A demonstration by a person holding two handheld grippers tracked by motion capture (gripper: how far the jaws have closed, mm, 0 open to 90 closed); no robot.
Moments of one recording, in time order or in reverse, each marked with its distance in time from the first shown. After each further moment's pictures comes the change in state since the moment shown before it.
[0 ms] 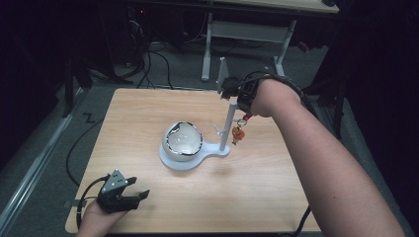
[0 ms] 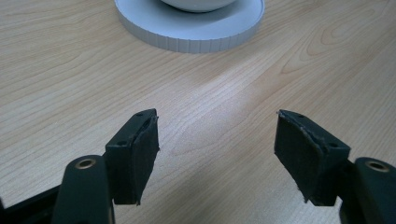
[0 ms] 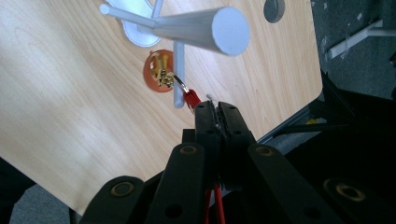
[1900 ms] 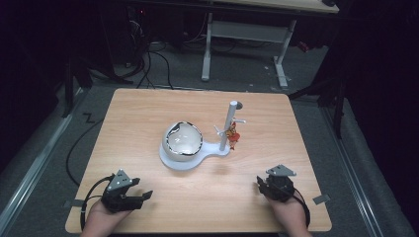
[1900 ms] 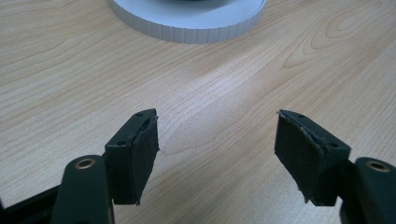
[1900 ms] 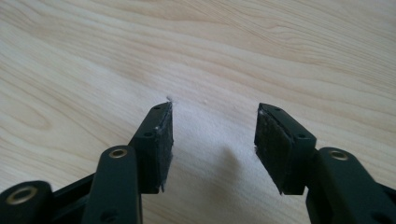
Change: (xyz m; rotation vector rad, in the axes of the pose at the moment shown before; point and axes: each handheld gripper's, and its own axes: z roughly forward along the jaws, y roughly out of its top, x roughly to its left) left arm -0.002 -0.001 0.012 0.030 -0.009 -0.024; right arm 0.156 -0.182 0.240 -0.619 -0.038 0.727
